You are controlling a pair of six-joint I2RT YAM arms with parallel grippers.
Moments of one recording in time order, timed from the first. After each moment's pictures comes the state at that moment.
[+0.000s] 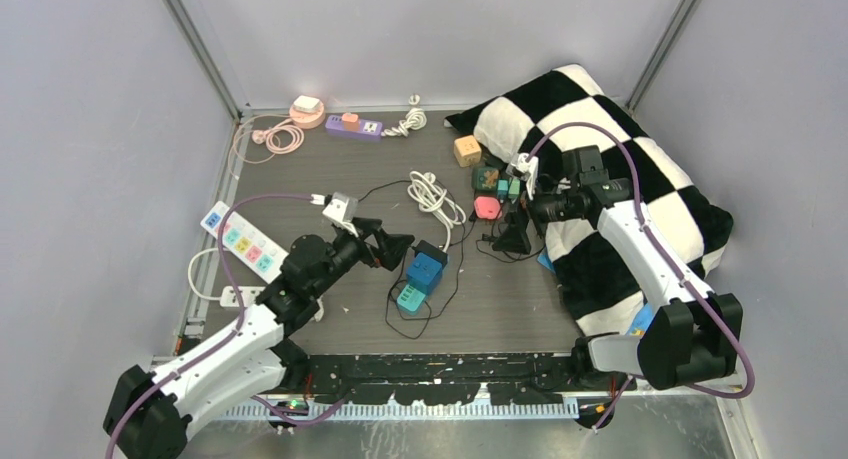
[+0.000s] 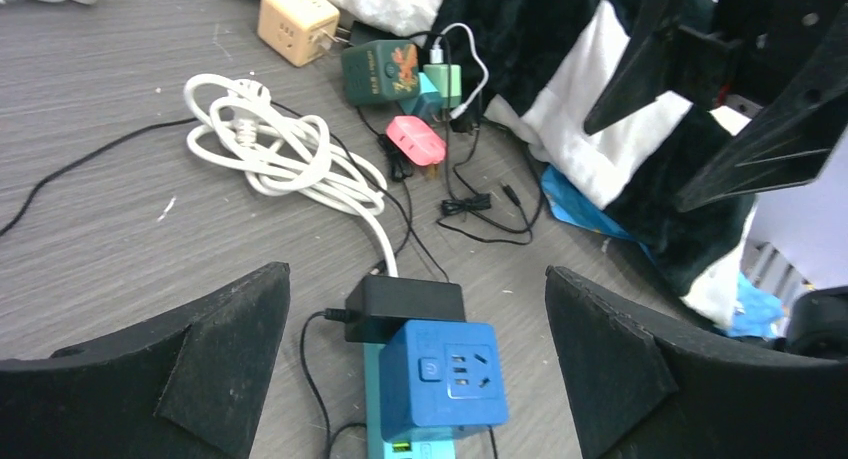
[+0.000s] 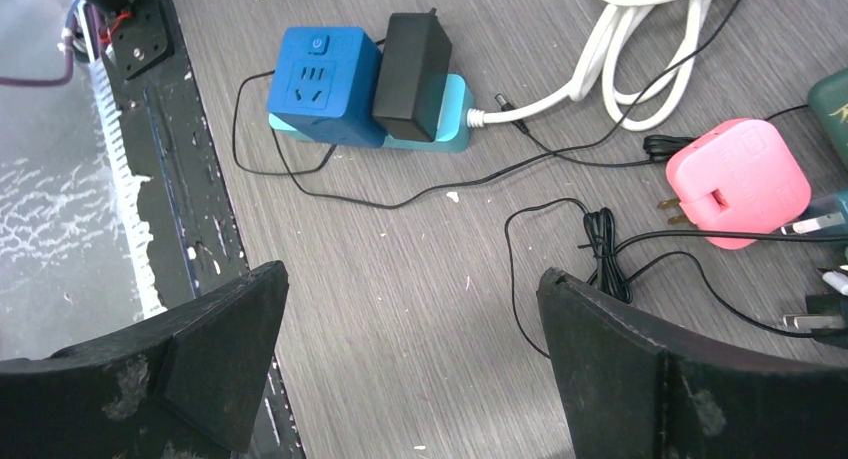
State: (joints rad) left arm -0.67 0.81 0.40 0.36 0.03 -0.38; right arm 0.17 1.29 1.06 -0.77 -0.92 -0.53
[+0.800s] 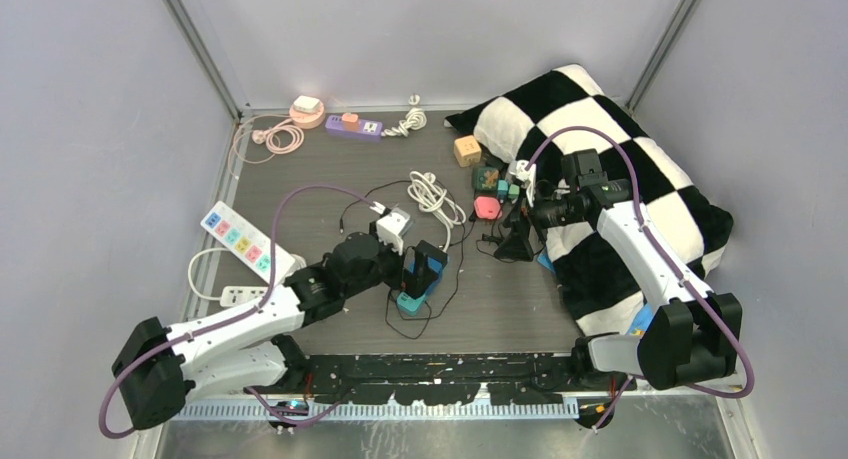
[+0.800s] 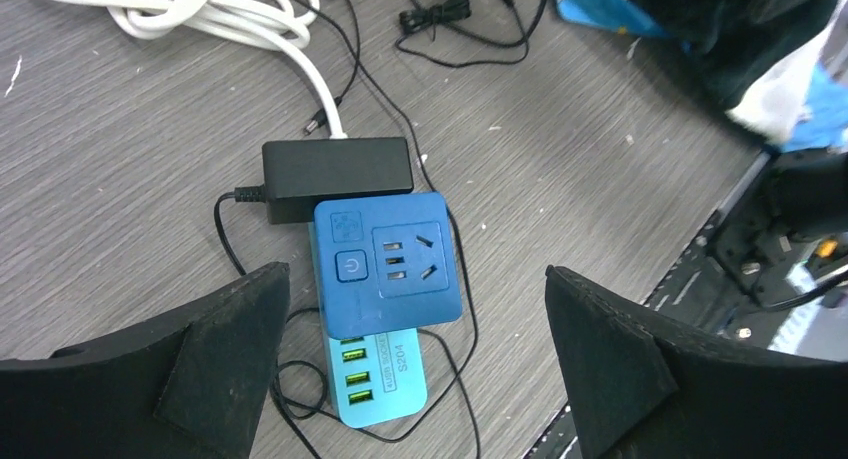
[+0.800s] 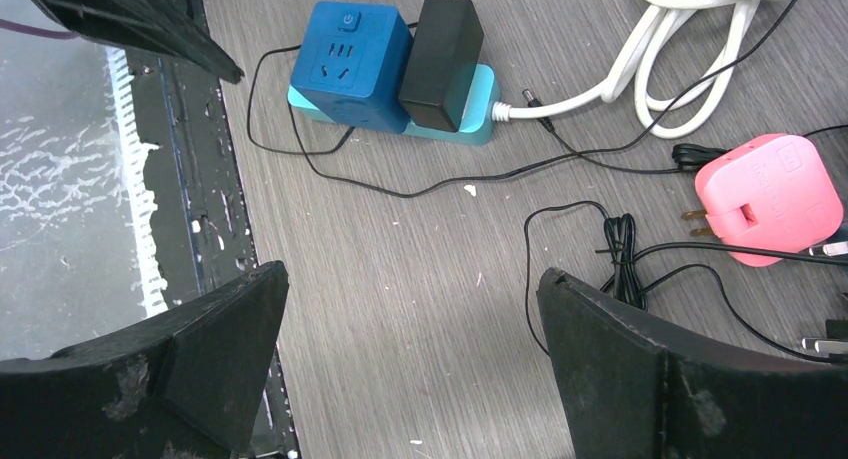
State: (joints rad) left arm -0.89 0.97 0.56 0.02 0.00 -0.34; right arm 0.17 1.29 1.05 -0.84 -0.97 -0.67
